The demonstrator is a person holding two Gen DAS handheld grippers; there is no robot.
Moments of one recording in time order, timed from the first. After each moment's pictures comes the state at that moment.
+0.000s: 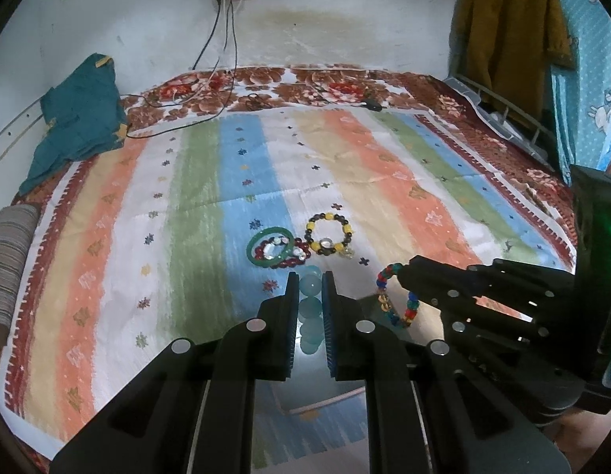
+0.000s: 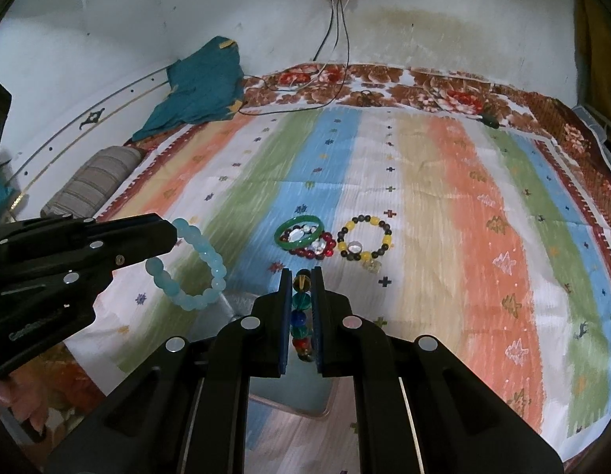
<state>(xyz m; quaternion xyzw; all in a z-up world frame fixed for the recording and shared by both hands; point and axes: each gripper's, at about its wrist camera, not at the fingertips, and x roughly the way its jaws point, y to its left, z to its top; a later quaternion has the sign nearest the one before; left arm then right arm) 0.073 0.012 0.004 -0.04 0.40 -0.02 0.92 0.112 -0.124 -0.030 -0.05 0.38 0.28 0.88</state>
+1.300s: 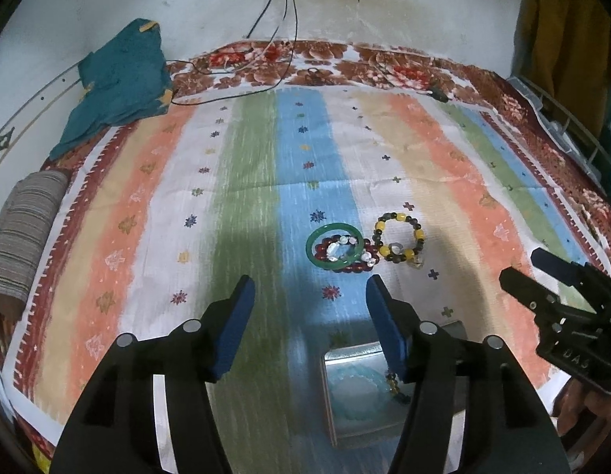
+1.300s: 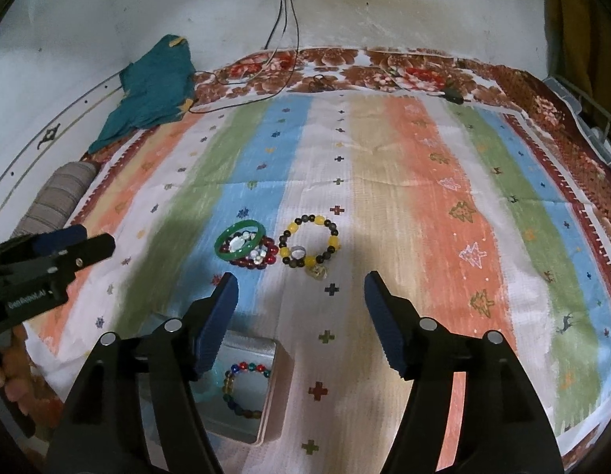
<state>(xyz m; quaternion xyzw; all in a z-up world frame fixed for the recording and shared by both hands) 0.123 0.056 -0.020 -0.06 0.44 0.07 0.89 0.170 -0.147 -0.040 -0.03 0.41 0.21 0.89</state>
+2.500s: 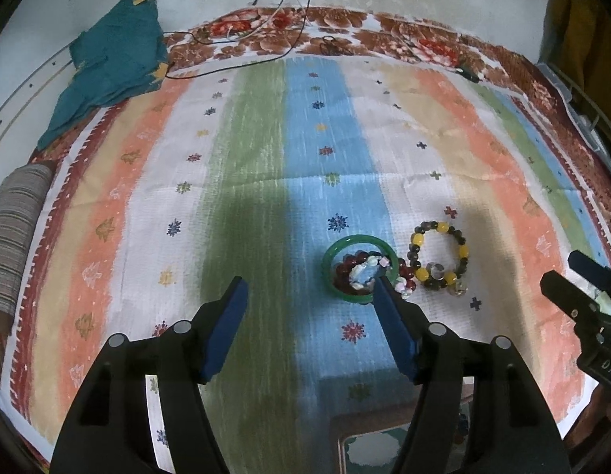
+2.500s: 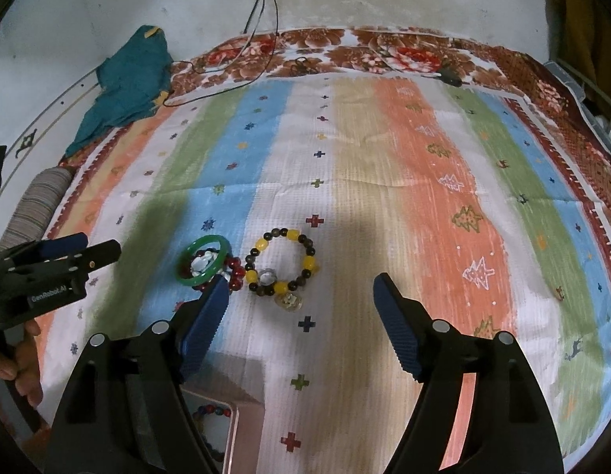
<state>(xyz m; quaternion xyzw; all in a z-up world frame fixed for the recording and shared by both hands) 0.200 0.075 -0.063 -0.06 0.49 0.09 0.87 0.235 -0.142 -0.065 -0.03 0.44 0.19 0.88</state>
